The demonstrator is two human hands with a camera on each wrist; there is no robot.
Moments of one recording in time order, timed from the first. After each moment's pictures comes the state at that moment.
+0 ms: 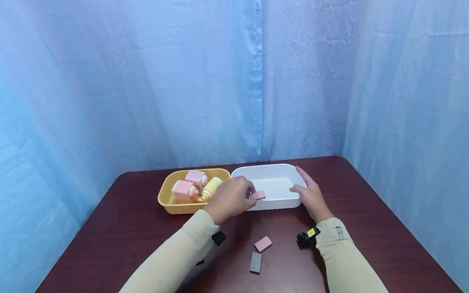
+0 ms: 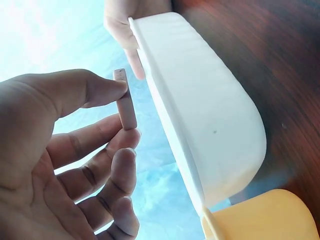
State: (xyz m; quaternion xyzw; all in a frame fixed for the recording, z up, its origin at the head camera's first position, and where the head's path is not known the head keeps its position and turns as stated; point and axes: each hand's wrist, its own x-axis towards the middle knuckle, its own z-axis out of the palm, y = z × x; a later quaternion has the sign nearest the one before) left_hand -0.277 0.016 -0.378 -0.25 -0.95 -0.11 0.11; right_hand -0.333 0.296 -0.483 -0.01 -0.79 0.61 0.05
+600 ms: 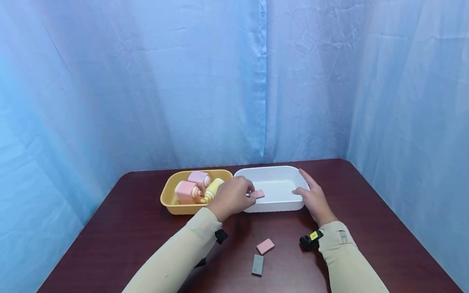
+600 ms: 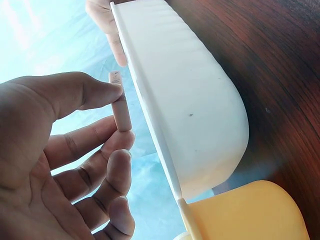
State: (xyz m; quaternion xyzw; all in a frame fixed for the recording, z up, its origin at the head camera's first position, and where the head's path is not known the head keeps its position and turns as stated) left_hand -0.291 0.014 -0.382 -0.22 -0.96 -0.14 0.07; right_hand -0.331 0.298 -0.480 0.00 -0.79 0.61 0.05
